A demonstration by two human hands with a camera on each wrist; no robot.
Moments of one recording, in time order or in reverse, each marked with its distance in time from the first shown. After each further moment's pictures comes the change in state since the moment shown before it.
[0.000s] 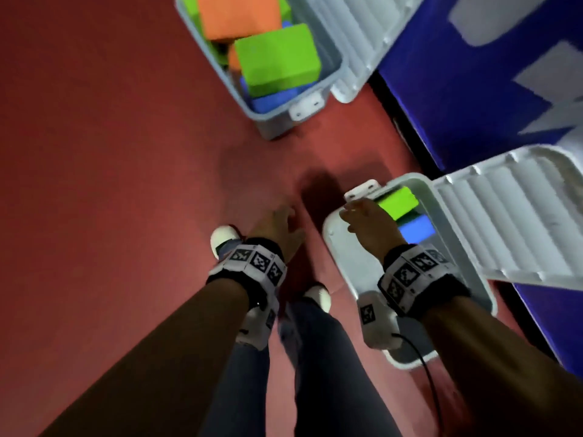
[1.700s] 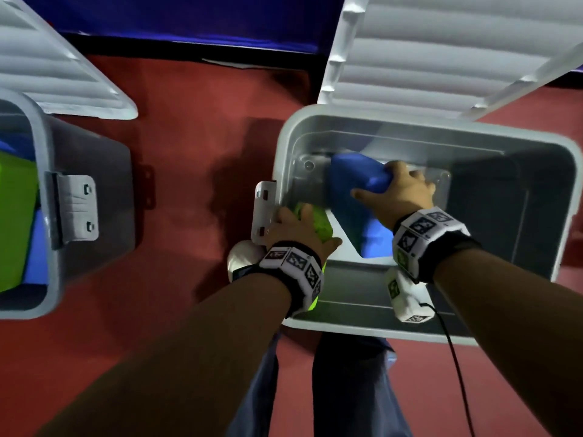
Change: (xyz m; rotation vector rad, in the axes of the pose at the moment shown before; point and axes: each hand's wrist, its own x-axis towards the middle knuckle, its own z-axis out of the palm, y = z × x) left_hand 0.285 0.131 0.245 1.177 -0.445 0.326; right_hand 0.215 0.295 -0.046 0.252 0.453 0.772
